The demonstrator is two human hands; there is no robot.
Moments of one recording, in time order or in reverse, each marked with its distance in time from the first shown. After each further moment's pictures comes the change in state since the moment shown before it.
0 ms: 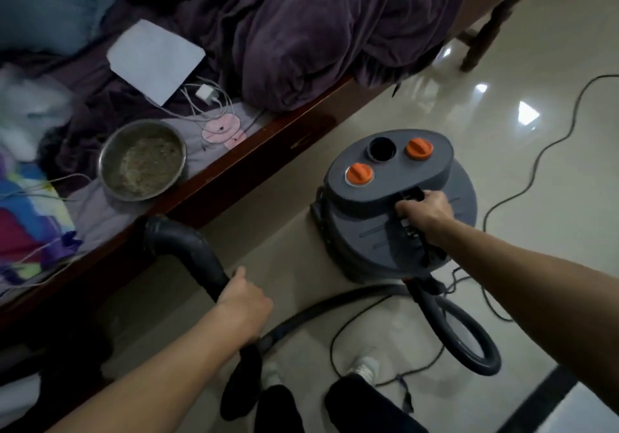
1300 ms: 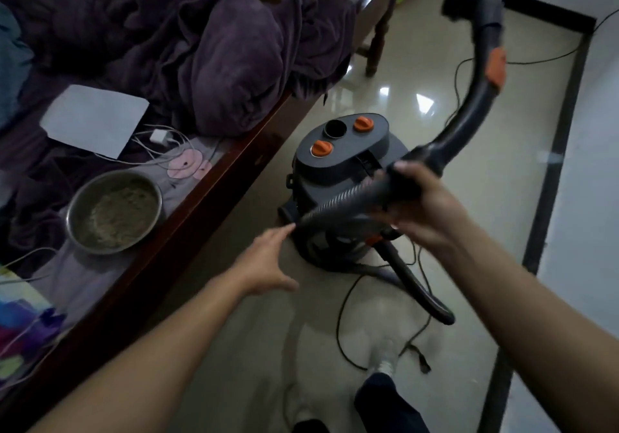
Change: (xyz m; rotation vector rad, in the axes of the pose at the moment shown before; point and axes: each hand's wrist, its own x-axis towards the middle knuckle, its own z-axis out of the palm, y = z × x) left_hand -0.018 -0.053 0.011 -0.973 0.557 0.212; right_hand -0.227 -0.045 -0.018 1.294 -0.233 0.019
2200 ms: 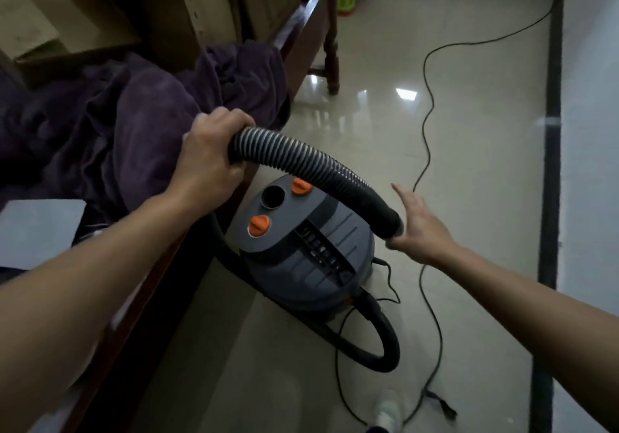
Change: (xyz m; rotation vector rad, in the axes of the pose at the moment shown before) left_hand 0.168 0.206 -0.179 0.328 0.716 0.501; right_hand 0.157 -0.093 -0.175 -1.440 0.255 -0.255
